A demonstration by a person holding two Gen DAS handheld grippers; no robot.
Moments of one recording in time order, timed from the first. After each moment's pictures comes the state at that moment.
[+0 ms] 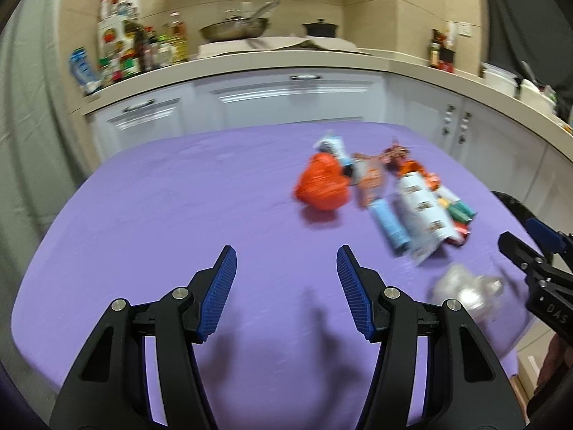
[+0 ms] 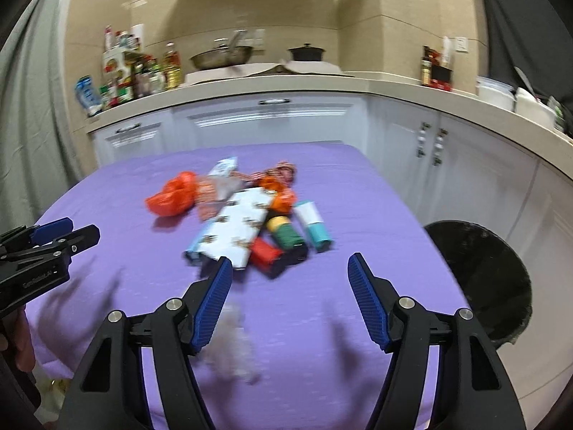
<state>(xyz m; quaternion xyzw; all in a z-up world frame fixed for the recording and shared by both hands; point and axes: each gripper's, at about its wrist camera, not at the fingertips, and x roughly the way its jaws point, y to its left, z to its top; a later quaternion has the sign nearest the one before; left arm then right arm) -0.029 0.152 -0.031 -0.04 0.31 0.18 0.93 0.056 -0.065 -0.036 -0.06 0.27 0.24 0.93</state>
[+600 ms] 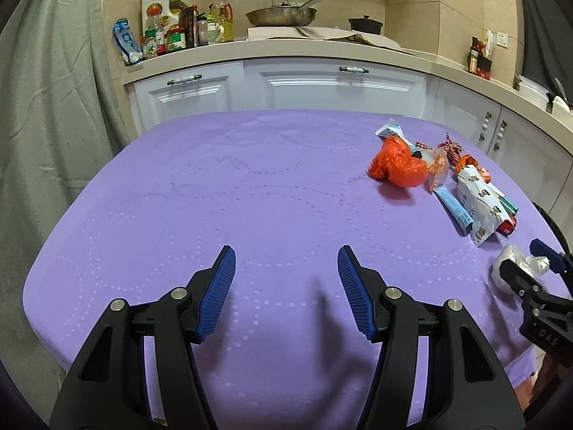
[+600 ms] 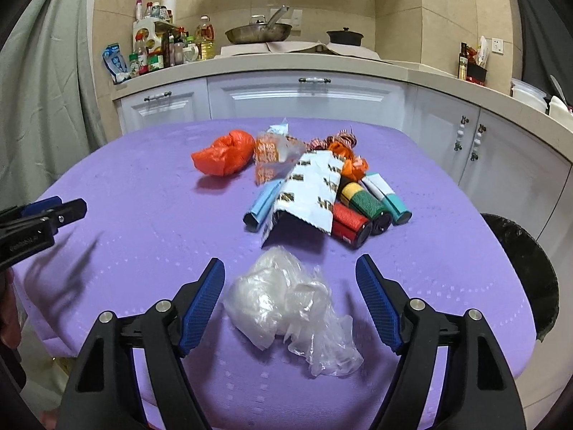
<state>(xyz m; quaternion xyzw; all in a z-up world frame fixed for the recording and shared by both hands) -0.064 0.199 -0.046 -0.07 0.32 0.23 0.92 0.041 -0.022 -0.068 -0.08 0.30 0.27 0.91</state>
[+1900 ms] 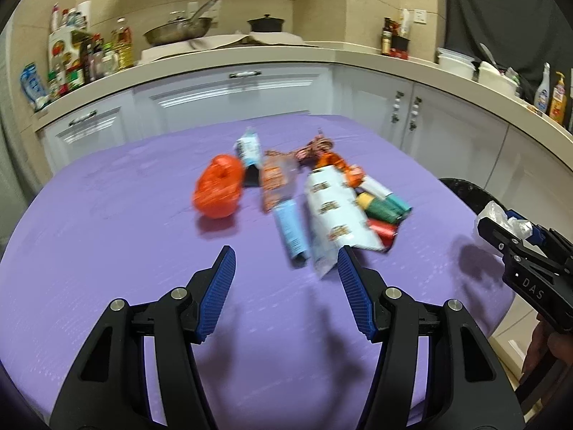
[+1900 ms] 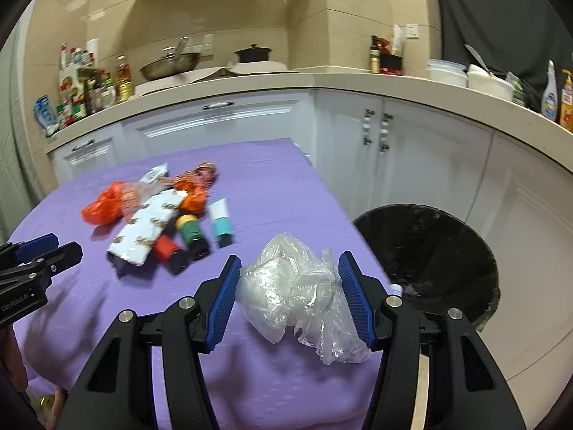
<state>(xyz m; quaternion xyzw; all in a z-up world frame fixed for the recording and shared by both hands) 0.022 0.073 -0.036 -0.03 0.32 0.09 0.94 0.091 -0.145 -0.048 -0.02 0.28 0.14 0.95</state>
